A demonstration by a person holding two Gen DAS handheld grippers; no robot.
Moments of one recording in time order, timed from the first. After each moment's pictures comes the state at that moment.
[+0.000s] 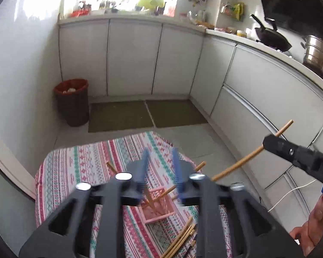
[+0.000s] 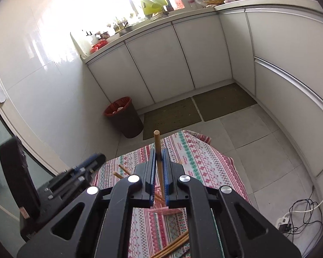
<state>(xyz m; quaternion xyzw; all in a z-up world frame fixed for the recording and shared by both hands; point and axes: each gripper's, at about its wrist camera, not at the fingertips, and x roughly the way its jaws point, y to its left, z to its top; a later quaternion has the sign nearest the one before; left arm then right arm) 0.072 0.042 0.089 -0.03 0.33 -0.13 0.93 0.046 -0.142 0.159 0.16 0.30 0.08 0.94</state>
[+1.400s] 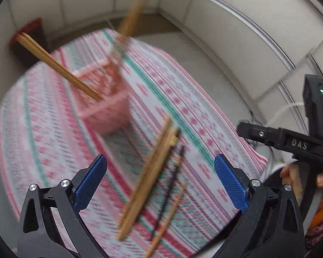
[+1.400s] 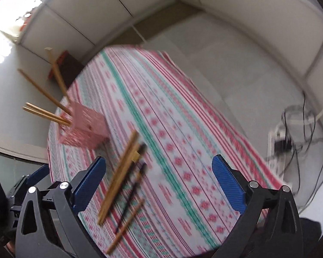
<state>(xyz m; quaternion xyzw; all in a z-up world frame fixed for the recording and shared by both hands) 0.030 -0.025 -0.079 0.05 0.56 -0.25 0.79 0.018 -0.244 -0.072 0.27 0.52 -0.03 0.81</state>
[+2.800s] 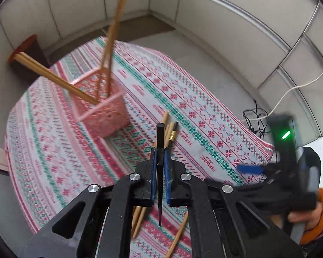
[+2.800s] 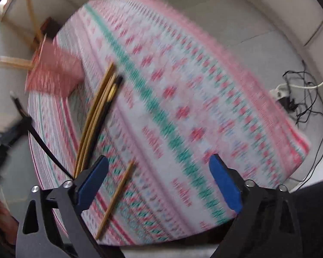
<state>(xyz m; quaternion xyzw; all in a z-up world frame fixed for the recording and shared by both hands) 0.014 -0.014 -0.053 0.11 0.52 -0.24 0.81 -0.012 -0.189 -0.140 0.23 0.63 -0.03 0.74</state>
